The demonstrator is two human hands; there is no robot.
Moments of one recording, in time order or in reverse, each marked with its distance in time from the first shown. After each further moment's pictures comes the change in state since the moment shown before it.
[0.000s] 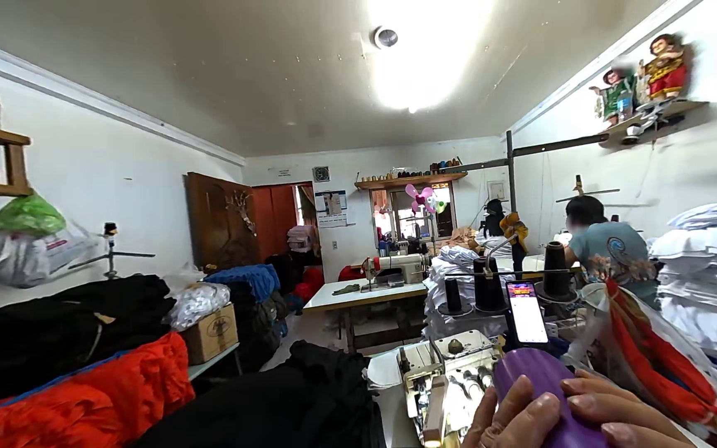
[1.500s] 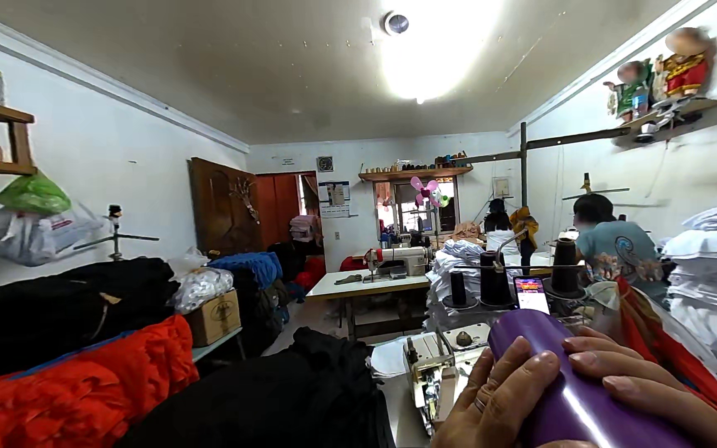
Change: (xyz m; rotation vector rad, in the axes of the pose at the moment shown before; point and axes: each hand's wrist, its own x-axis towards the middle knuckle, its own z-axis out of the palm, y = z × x) left_hand 0.008 -0.010 -0.022 0.080 0.018 0.007; right_hand 0.019 0.020 0.009 -0.065 -0.037 -0.068
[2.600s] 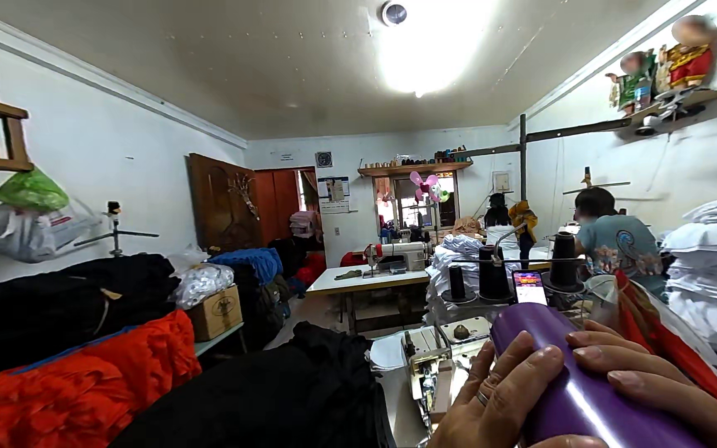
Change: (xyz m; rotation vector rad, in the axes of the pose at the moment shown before) left_hand -0.001 -0.010 0.006 -0.010 -0.015 0.060; right_hand -0.002 0.001 -0.008 -0.004 -0.017 0.005
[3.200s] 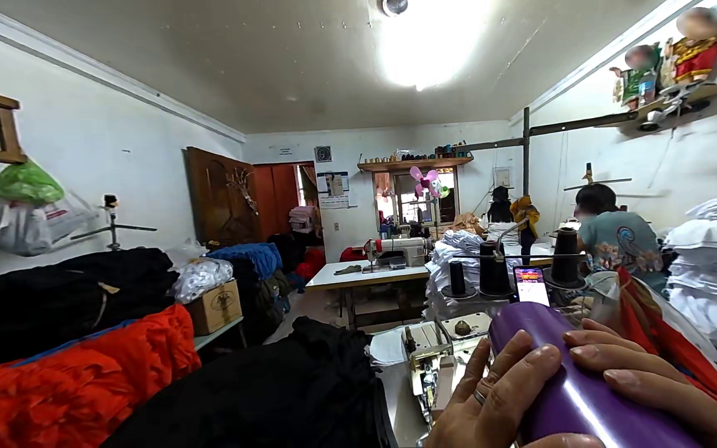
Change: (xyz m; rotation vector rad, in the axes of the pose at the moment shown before) left_hand -0.004 0.006 -0.005 0.063 -0.024 -0.052; right_hand -0.006 0.003 0.006 0.002 0.000 0.024
